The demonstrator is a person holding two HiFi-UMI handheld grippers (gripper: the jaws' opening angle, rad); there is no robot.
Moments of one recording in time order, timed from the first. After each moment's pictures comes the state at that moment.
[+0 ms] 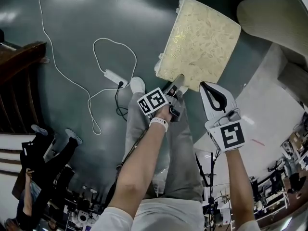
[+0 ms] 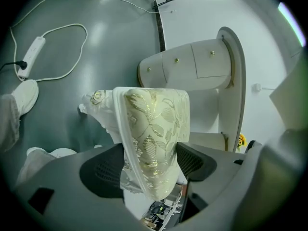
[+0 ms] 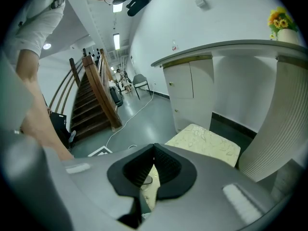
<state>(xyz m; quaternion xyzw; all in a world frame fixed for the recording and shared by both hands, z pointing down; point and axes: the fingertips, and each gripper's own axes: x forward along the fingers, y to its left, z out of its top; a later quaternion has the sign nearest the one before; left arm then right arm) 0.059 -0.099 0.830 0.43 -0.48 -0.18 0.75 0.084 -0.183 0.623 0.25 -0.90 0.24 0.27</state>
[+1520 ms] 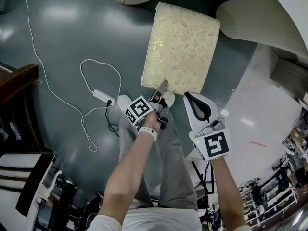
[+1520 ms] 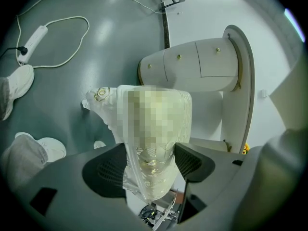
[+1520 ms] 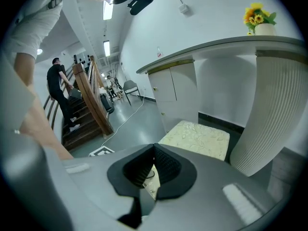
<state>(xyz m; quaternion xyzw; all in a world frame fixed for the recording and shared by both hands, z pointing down) 0.056 -0.055 0.842 0.40 -0.48 -0.21 0.75 0.103 -0.112 0.640 0.30 -0.89 0.24 0.27</state>
